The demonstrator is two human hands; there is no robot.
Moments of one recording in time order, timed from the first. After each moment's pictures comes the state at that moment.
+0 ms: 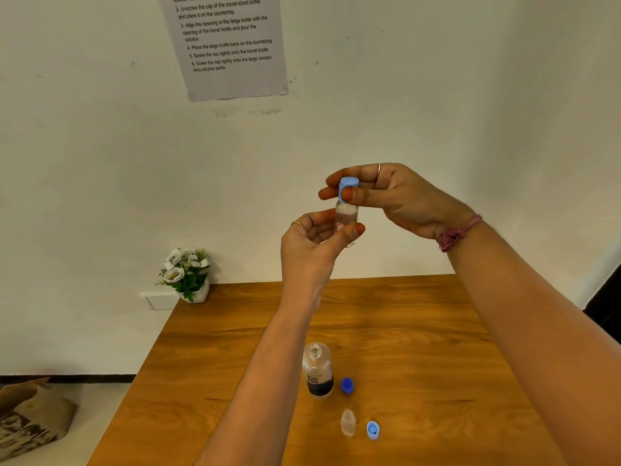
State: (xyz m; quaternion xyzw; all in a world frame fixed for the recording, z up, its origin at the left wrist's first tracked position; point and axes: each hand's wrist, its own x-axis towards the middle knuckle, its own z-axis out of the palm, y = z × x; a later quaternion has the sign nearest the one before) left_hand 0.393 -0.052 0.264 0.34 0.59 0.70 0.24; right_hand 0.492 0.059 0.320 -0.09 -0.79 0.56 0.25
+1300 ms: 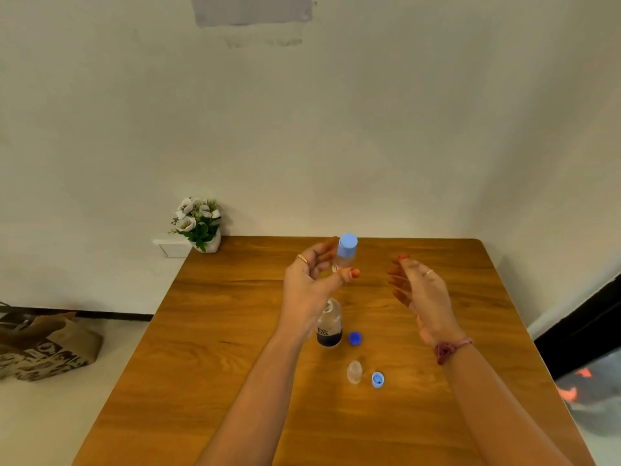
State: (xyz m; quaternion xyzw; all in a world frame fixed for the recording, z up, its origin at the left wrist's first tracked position) left_hand 0.377 -0.097 0.161 0.29 0.61 0.66 0.33; right_hand 0.517 0.007 0.124 -0.46 -0.47 0.65 0.36
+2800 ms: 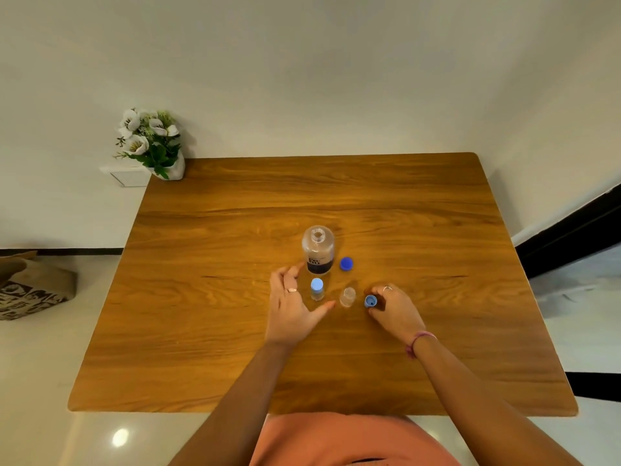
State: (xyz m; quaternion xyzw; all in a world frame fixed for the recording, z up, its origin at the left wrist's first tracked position) left_hand 0.369 -0.160 -0.021 0.45 0.81 0.34 0.15; right_hand 0.549 -0.044 -0.047 -0.51 -0.79 0.33 -0.02
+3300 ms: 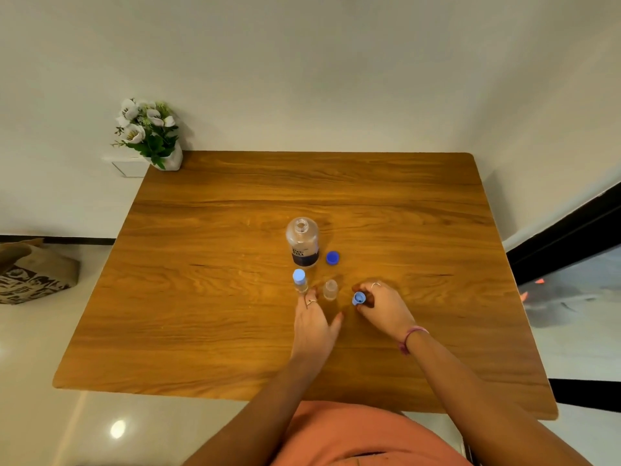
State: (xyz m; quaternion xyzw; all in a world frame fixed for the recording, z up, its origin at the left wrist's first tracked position) left_hand 0.460 -0.152 -0.029 0.33 0.85 0.27 0.30; right_hand 0.565 -0.037 -0.040 -0.46 -0.82 0.34 -0.02
